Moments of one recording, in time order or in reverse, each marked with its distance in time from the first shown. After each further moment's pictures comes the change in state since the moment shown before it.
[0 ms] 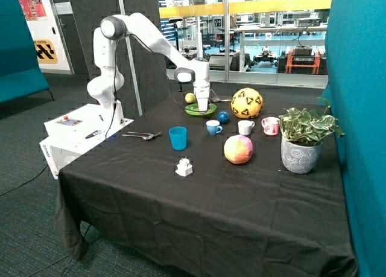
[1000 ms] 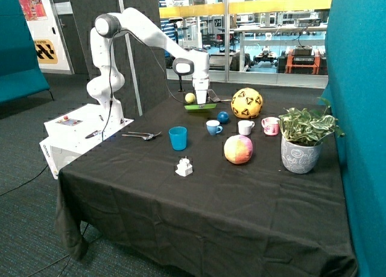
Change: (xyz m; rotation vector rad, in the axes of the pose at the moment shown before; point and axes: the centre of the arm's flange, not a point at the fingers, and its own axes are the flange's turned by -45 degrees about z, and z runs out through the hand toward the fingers) arm -0.006 0.019 -0.048 0.007 -0.012 0.035
